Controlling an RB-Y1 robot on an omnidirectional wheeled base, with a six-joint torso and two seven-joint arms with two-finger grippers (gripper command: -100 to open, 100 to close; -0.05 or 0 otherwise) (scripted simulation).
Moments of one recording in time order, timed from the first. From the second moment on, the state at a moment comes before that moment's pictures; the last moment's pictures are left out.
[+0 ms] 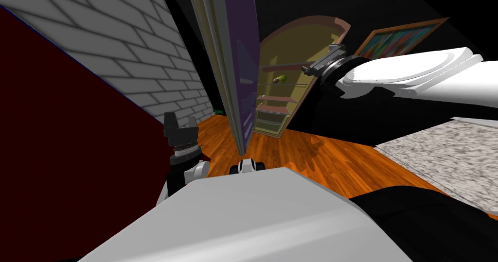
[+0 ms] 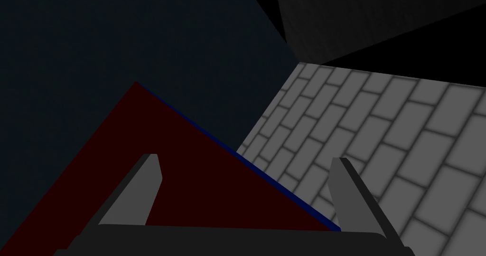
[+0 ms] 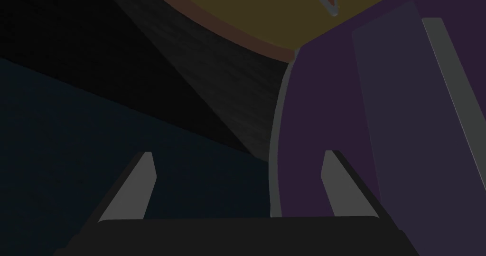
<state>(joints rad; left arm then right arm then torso) 0.47 0.01 0.01 -2.39 -0.03 -0.54 -0.11 0.49 -1.95 -0.62 -1.74 0.63 0.49 -0.09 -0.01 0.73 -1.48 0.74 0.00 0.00</state>
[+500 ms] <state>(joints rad) 0.47 0.01 0.01 -2.39 -0.03 -0.54 -0.11 0.46 -2.00 -0.63 -1.68 0.58 0.43 -0.09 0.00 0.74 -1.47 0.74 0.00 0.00</state>
